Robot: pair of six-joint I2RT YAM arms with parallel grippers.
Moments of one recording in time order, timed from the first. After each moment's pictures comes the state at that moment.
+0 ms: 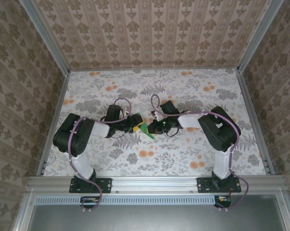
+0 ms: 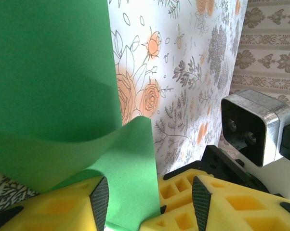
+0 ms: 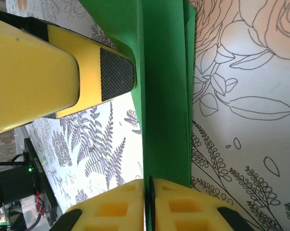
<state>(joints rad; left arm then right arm) -0.44 1.78 0.63 0.48 0.73 -1.05 0.55 1.93 1.01 -0.06 -0.69 0.53</state>
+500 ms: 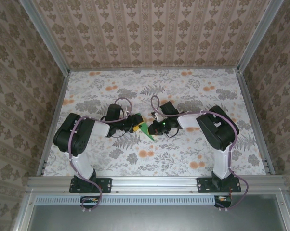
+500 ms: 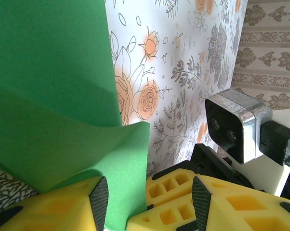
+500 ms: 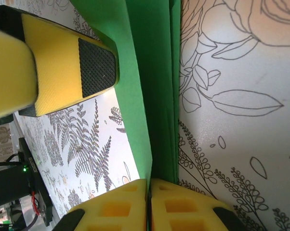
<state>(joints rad) -0.44 1.79 0.64 0.46 0.74 -1.04 0.55 1.96 1.01 -0.07 -0.69 0.52</state>
